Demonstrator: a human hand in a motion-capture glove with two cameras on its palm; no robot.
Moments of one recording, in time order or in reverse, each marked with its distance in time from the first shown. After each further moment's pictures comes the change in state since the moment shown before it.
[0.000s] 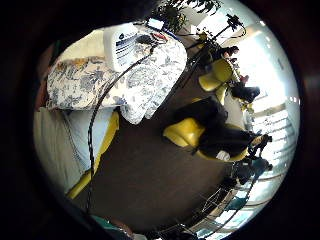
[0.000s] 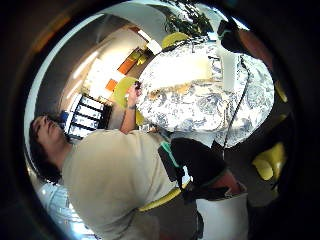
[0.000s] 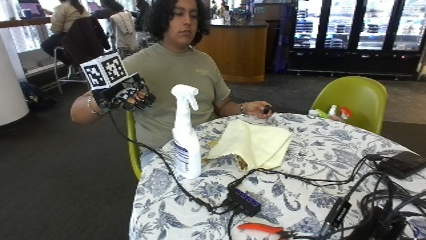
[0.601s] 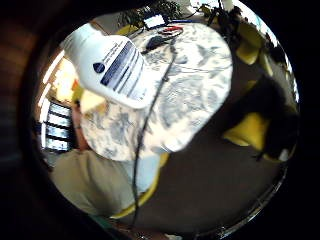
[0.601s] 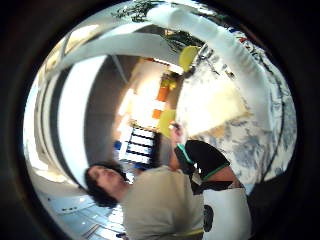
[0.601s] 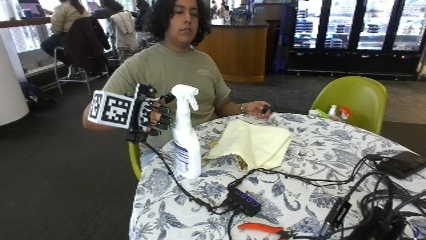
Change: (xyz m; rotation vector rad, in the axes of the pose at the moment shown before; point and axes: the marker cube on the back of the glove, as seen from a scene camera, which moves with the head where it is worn) arm 0.037 -0.115 0.043 0.151 -0.812 0.258
